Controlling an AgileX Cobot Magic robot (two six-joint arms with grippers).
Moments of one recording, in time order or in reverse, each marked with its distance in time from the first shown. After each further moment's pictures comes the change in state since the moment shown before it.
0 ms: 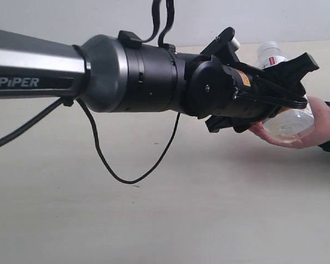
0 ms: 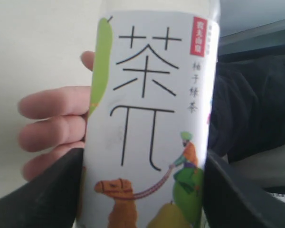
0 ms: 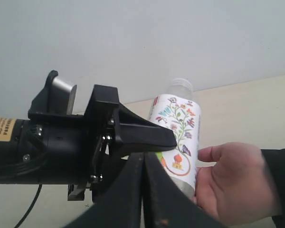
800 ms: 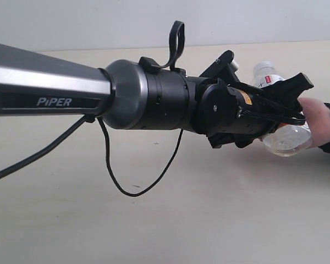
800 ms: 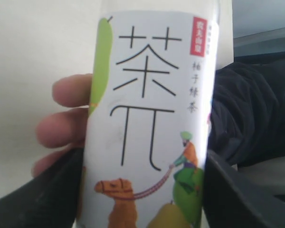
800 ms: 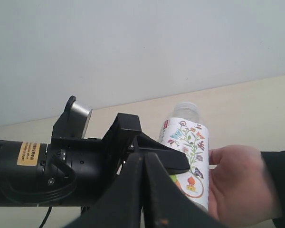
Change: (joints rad) left arm -0.011 0.067 0.000 -0.059 -0.038 -0.004; right arm 0.000 0.000 0.000 0.000 0.000 0.000
